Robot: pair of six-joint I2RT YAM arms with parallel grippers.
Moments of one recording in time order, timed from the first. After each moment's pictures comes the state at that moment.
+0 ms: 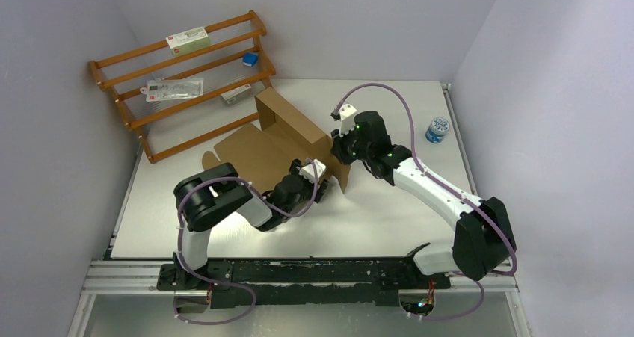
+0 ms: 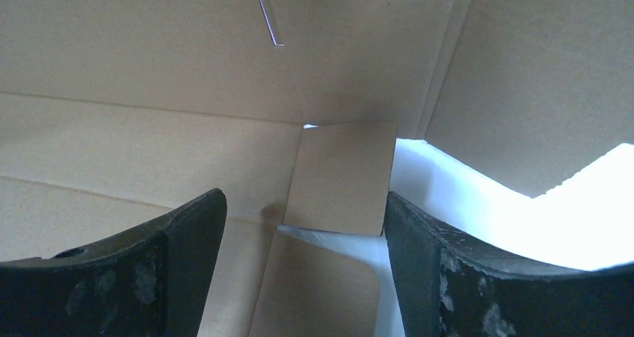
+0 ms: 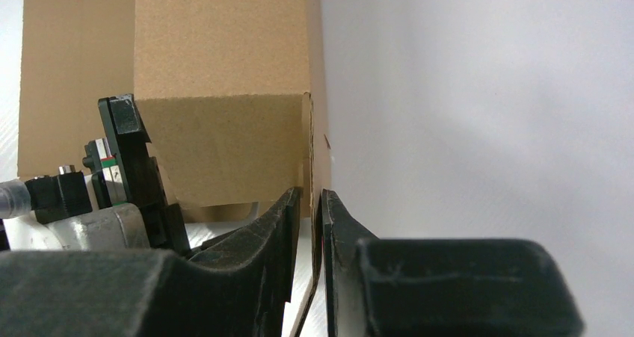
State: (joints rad) left arm -0.98 1.95 0.61 1.10 -0.33 0.02; right arm 0.55 1.36 0.95 -0.17 -0.15 -0.05
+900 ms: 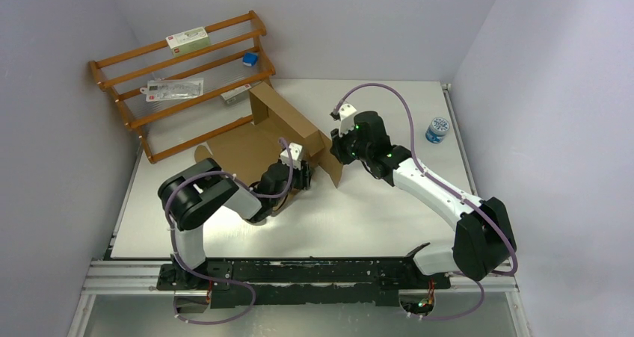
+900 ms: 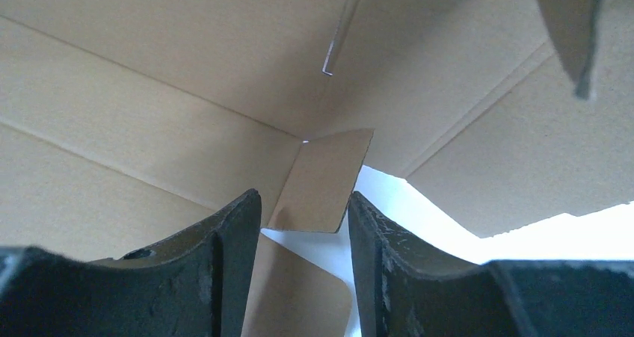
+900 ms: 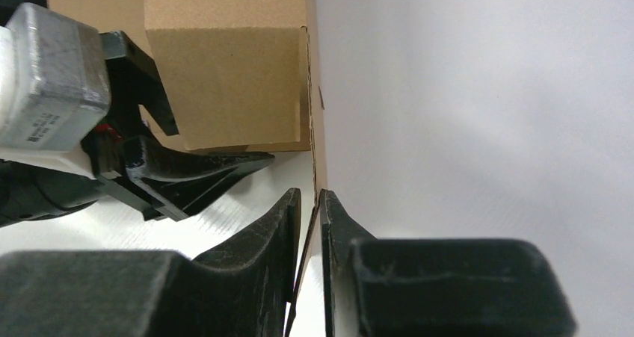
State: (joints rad) left arm -0.84 1.88 0.59 1.05 -0.26 -0.27; right arm 0.56 1.36 0.95 -0.16 -0.15 -0.04
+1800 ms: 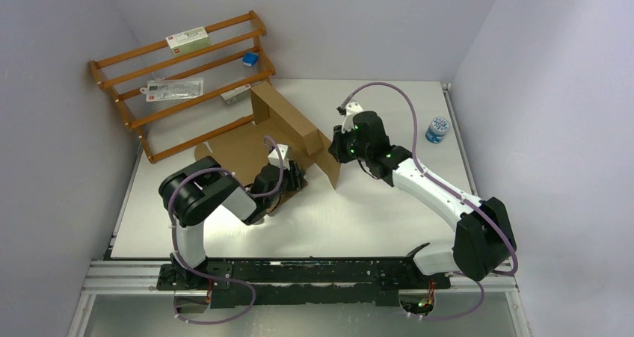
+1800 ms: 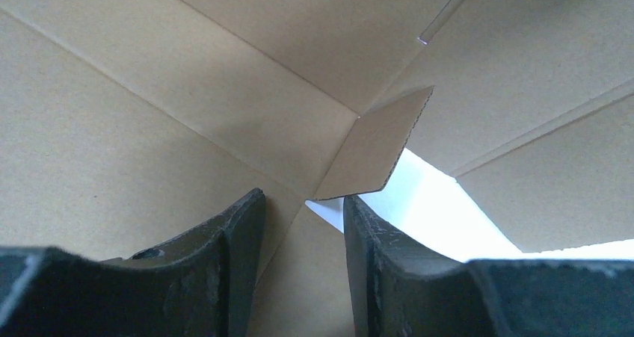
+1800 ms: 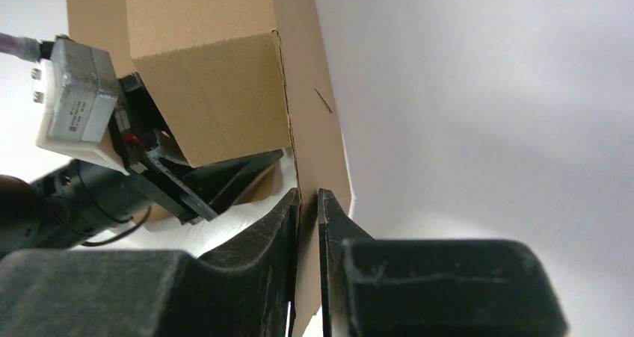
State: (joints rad) left arm -0.78 1.89 0.51 1.08 -0.27 -0.41; right arm 0.57 1.36 0.96 -0.16 -0.10 0.18
